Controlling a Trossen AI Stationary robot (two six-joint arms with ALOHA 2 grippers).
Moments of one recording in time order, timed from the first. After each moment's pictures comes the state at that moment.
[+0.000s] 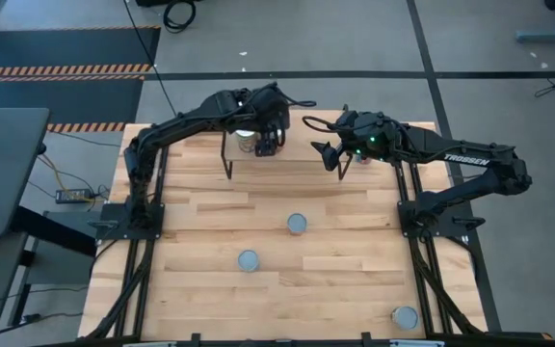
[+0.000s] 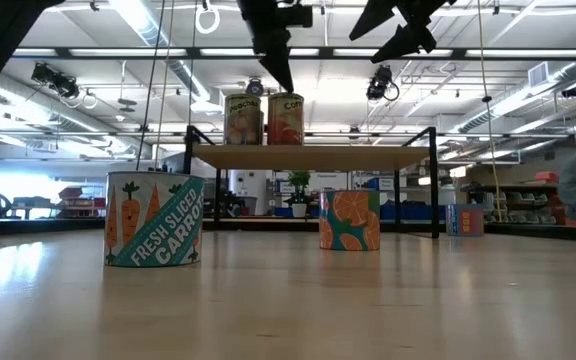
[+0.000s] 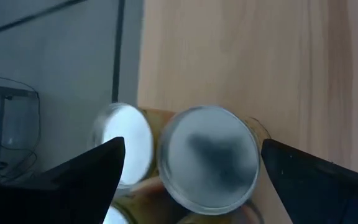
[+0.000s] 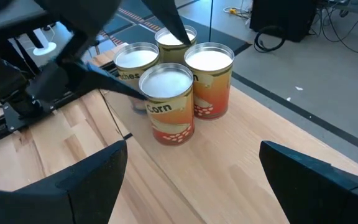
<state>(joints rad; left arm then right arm) 0.35 1.95 2.13 -1.10 -0.31 0.51 -0.21 1.17 1.19 -0.50 0.37 0.32</state>
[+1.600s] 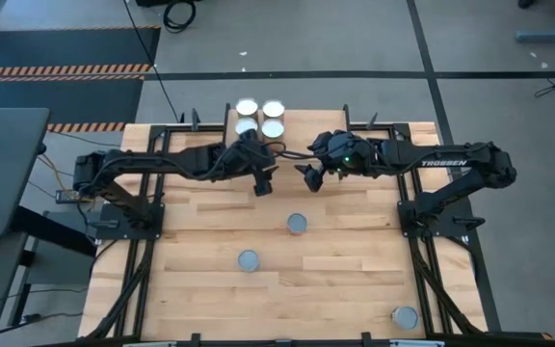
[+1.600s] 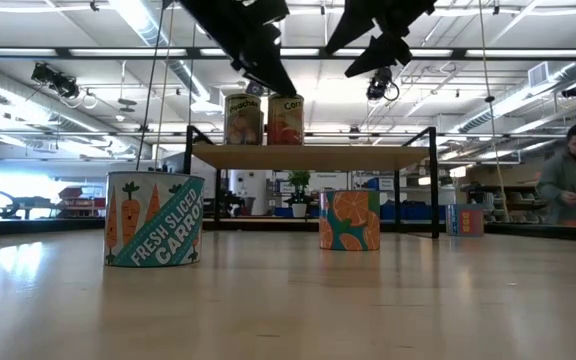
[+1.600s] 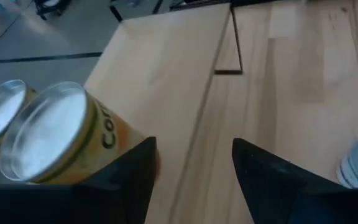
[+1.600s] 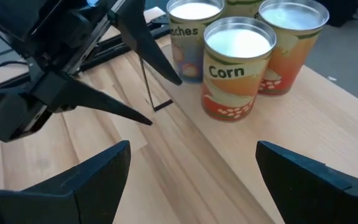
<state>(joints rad) 0.15 1.54 1.23 -0.30 -0.36 0.20 -0.09 1.32 1.19 -0.44 0.35 0.34</state>
